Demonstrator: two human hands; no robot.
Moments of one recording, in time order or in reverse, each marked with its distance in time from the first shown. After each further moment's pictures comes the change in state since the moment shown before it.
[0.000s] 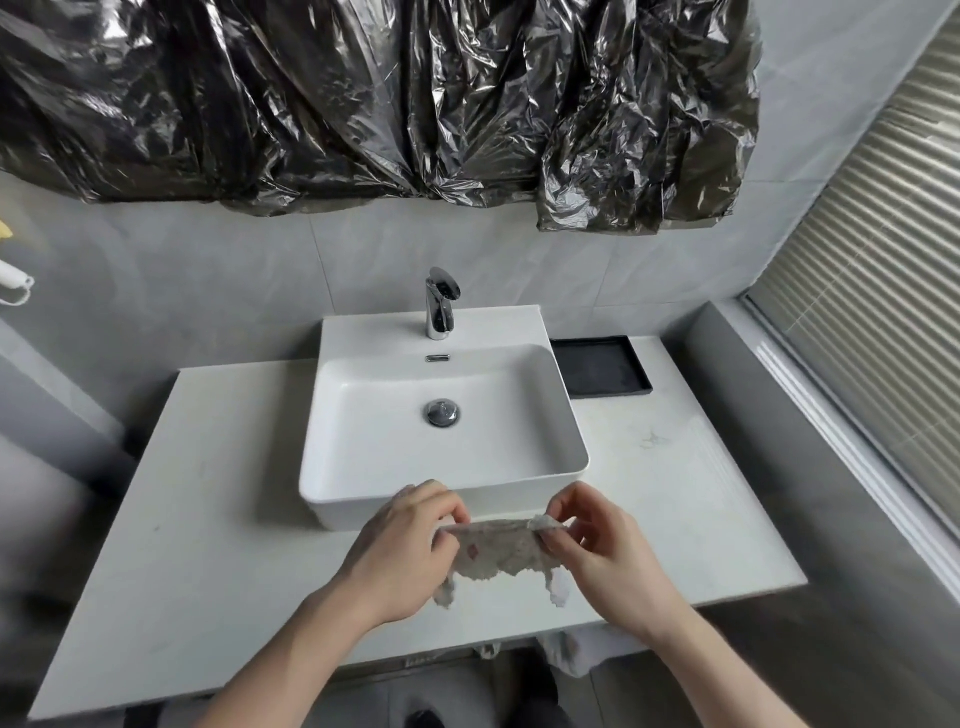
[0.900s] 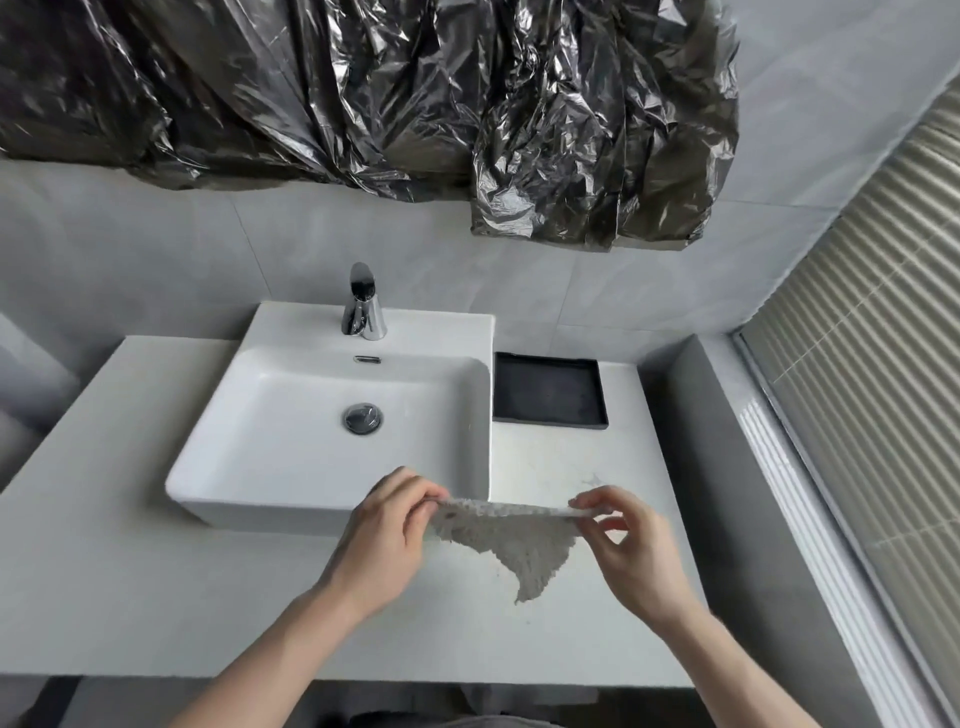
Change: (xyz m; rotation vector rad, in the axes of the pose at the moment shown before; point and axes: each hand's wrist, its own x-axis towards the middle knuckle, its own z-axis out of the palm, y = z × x) left_hand 0.129 0.095 0.129 -0.117 0.374 -0.011; right_hand 0.104 0.147 -0.207 -0.260 0.088 -0.163
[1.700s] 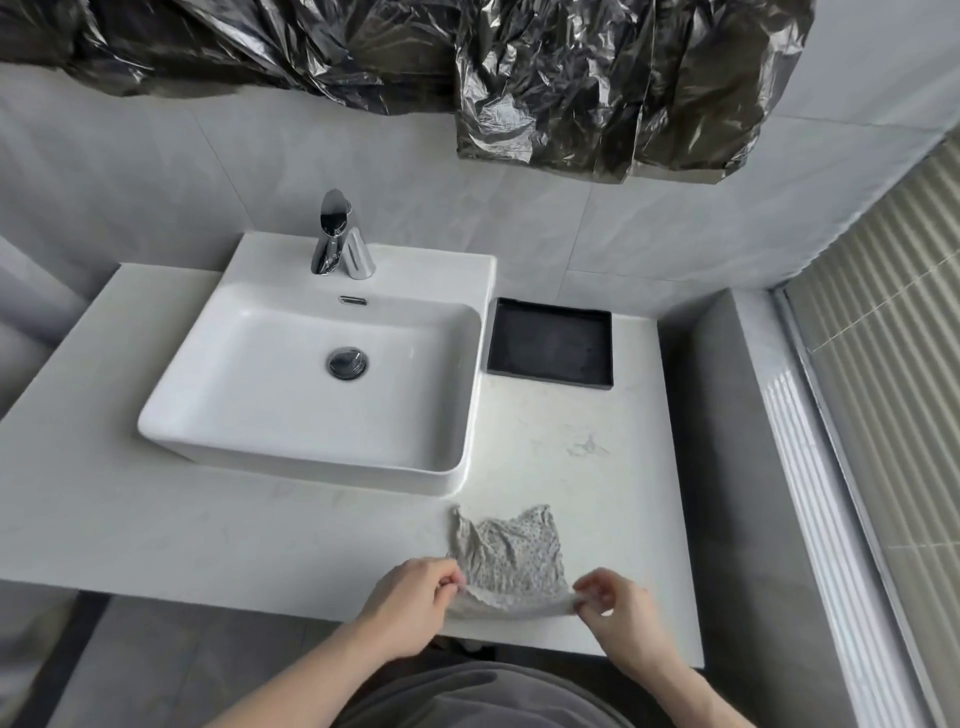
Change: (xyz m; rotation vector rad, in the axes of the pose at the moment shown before) left_hand -0.056 -0.028 0.154 0.152 -0.527 -0.410; right_hand -0.051 0.178 0.022 -0.172 -0.399 0.418
